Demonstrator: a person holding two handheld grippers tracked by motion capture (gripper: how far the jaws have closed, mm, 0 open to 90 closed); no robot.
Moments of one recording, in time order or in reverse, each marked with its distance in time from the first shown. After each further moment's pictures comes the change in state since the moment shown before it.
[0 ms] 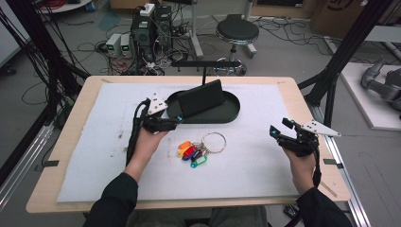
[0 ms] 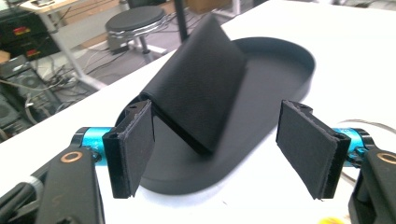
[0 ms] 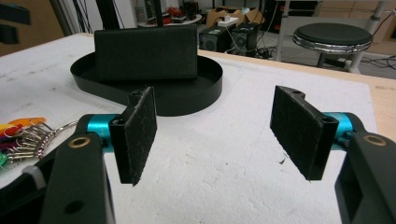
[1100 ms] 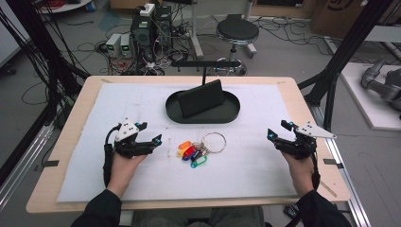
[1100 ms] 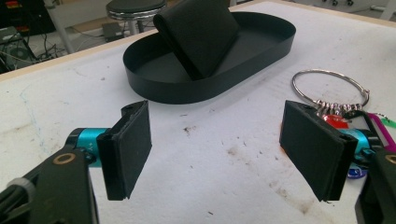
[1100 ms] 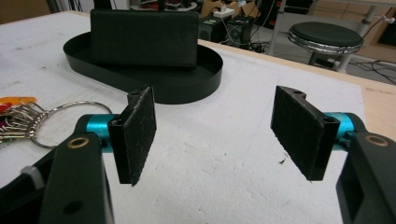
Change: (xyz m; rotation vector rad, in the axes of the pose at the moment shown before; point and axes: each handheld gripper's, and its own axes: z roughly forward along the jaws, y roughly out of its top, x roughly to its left) left arm 0.006 -0.068 -0.063 -0.014 -0.007 -0.115; right arm 0.014 0.000 -0.003 0.044 -0.035 -0.075
